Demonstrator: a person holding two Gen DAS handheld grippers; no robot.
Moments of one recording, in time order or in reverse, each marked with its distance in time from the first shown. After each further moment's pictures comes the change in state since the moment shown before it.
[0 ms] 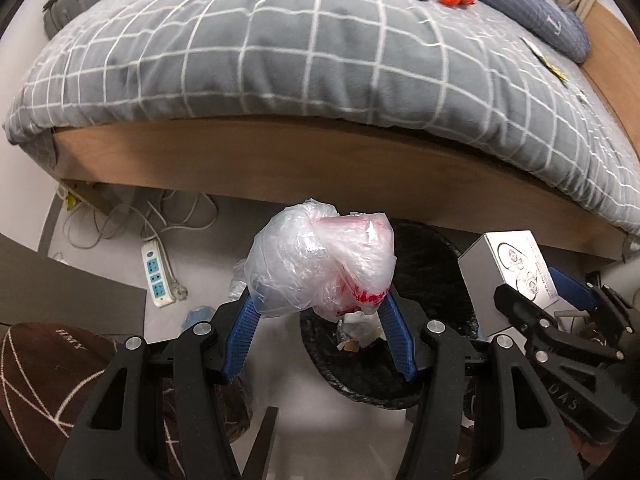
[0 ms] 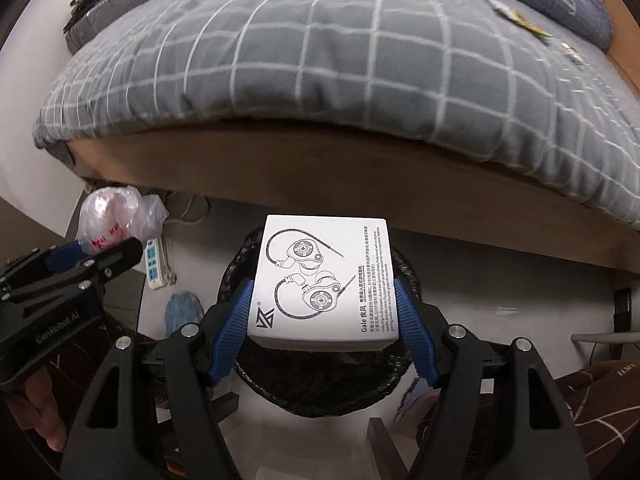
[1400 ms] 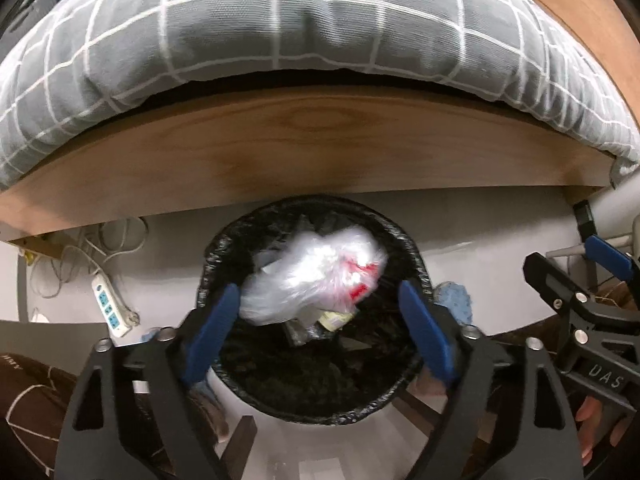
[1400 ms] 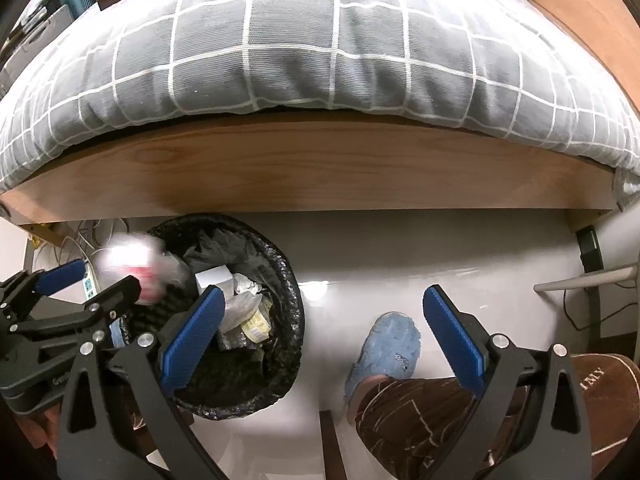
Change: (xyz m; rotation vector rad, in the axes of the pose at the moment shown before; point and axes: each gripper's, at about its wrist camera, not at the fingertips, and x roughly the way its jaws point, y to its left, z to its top) left arm 0.074 -0.123 0.000 0.237 0.086 -0.068; right arm 0.007 -0.135 -0.026 0.212 0.021 -0.186
